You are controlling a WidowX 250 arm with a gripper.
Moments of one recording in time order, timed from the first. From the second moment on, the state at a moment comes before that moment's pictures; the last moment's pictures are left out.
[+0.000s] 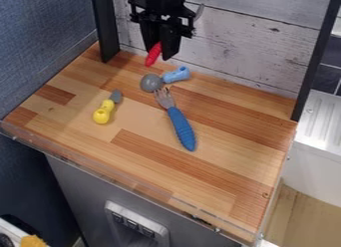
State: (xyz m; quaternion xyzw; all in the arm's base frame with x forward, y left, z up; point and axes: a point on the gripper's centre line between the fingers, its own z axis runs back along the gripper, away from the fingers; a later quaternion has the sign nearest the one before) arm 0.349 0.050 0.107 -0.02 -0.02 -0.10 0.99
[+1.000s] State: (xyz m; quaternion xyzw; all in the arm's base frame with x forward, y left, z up) arm 0.352 0.105 0.132 0.01 0.00 0.11 0.99
